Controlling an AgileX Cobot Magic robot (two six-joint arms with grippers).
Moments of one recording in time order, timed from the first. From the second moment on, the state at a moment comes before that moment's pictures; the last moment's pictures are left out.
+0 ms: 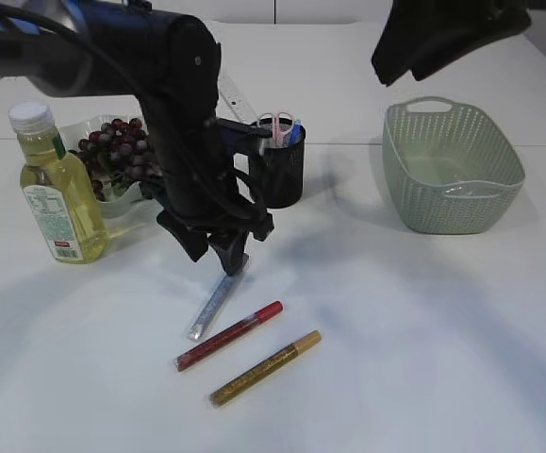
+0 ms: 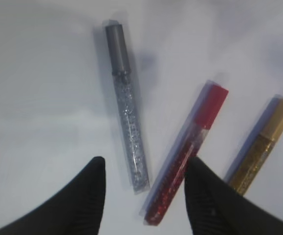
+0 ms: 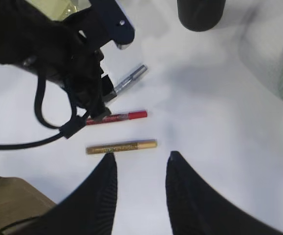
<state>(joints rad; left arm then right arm) -0.59 2.15 -1.71 -0.06 1.12 -0.07 0.40 1.52 -1.65 0.22 1.25 -0.05</state>
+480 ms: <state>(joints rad) -0.59 2.28 -1.77 -0.06 1.14 -0.07 0.38 1.35 -1.53 0.22 1.25 -0.16</state>
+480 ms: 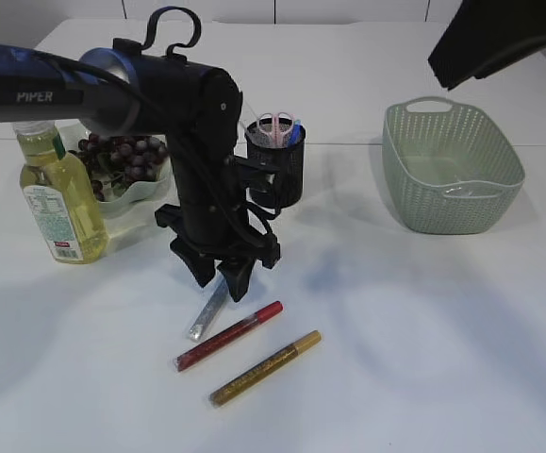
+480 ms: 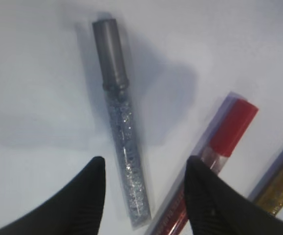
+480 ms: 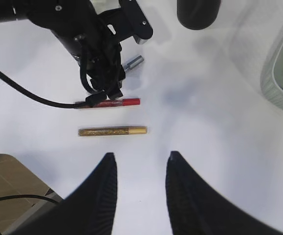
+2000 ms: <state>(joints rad) -0.59 2.35 -1.79 -0.05 1.10 -0.10 0.38 1.31 -1.52 0.22 1.25 -0.23</state>
